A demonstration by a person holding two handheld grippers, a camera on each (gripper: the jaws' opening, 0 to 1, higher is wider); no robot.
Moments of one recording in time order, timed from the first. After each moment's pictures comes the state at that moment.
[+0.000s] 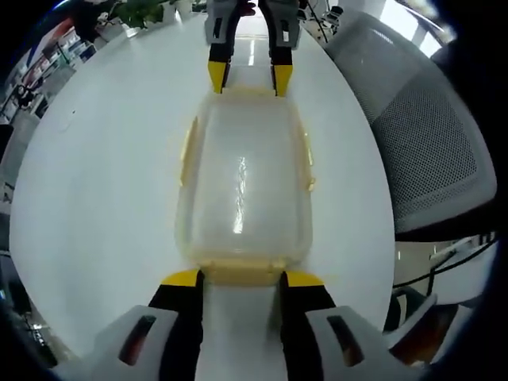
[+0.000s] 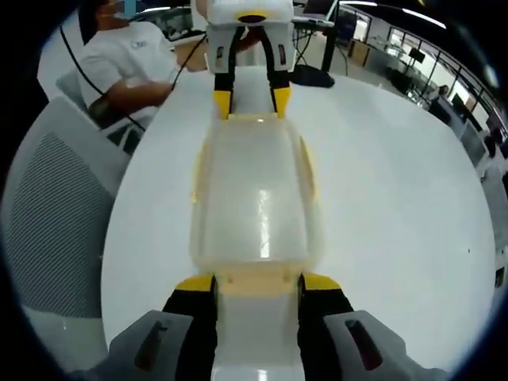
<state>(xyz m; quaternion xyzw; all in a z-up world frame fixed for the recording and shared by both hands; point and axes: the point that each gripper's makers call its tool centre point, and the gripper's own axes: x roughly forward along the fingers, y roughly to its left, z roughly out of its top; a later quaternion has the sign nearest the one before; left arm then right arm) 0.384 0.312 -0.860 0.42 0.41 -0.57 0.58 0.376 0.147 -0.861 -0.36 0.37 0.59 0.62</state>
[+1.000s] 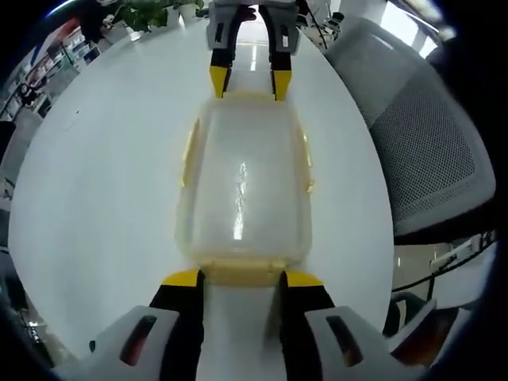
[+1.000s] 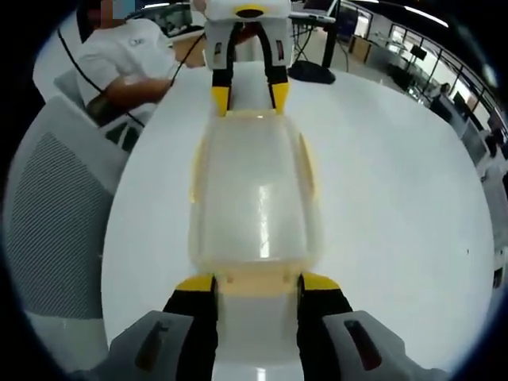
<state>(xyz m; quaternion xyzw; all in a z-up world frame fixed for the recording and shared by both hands) 0.382 0.312 -0.858 0.40 0.41 -0.56 0.59 0.379 0.148 -0.858 -0.38 0.38 0.58 0.62</state>
